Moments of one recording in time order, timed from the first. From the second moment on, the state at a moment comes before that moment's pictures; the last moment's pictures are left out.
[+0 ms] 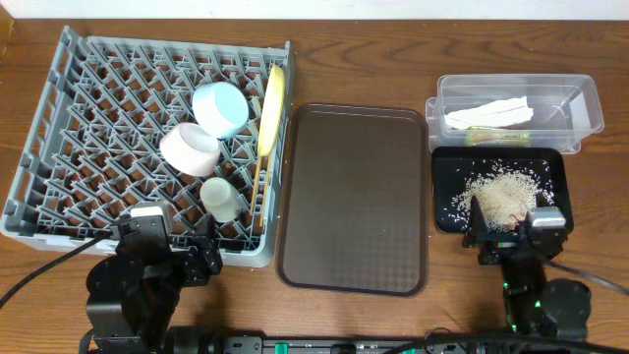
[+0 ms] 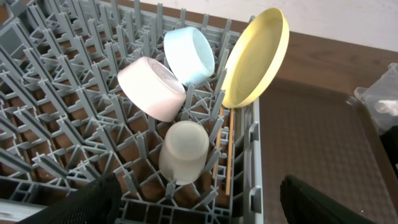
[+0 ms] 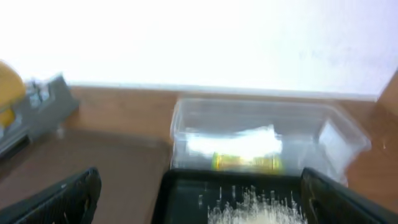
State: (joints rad) left arm 0.01 0.39 0.78 -0.92 0.08 -0.17; right arm 0.04 0.12 0.28 -0.23 0.00 0.01
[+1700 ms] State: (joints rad) left arm 0.01 0.39 0.78 -0.92 0.08 -0.17; right arm 0.04 0.02 0.01 -0.07 -0.01 -0.04
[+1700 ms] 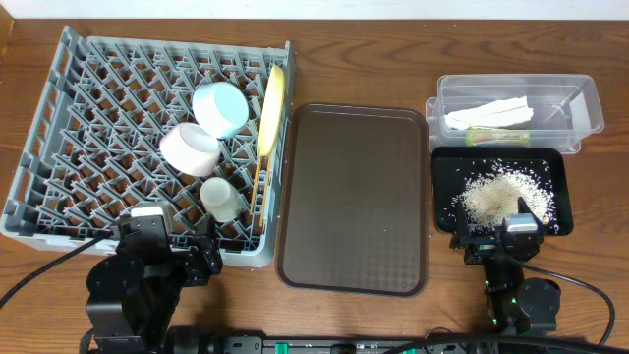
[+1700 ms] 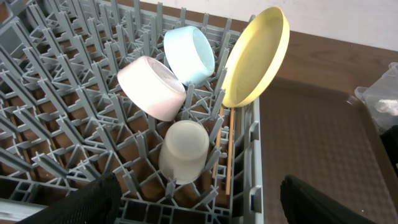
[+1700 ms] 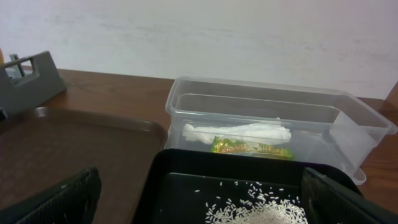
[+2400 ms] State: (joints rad) left arm 0.01 0.18 0.41 -0.59 0.07 -0.14; right arm 0.04 0.02 0.01 -0.07 -0.01 -0.04
